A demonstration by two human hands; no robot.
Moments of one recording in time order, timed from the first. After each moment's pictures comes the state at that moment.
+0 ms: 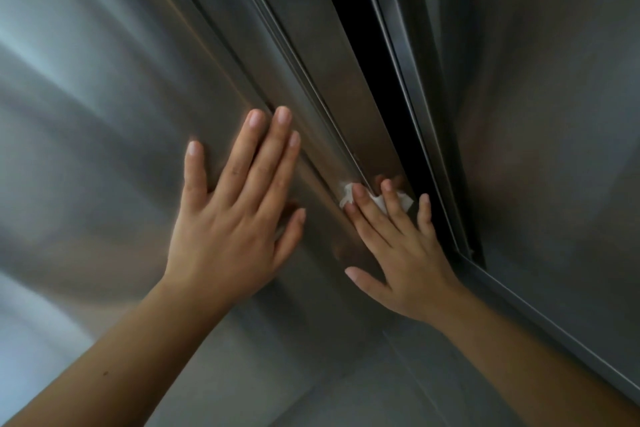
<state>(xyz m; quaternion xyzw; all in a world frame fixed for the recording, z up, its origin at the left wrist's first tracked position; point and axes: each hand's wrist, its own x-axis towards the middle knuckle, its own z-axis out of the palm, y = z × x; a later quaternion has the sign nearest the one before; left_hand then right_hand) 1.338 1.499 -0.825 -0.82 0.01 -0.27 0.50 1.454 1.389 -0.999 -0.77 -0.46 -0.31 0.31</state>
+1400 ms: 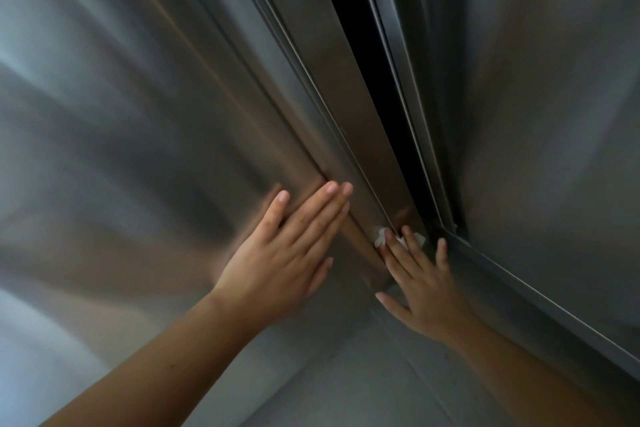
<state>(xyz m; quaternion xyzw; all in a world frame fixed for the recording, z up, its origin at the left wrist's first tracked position) 1.330 1.495 -0.890 -0.84 0.12 -0.11 0.52 1.436 1.368 -1.112 -0.84 -0.45 -0.19 0.24</state>
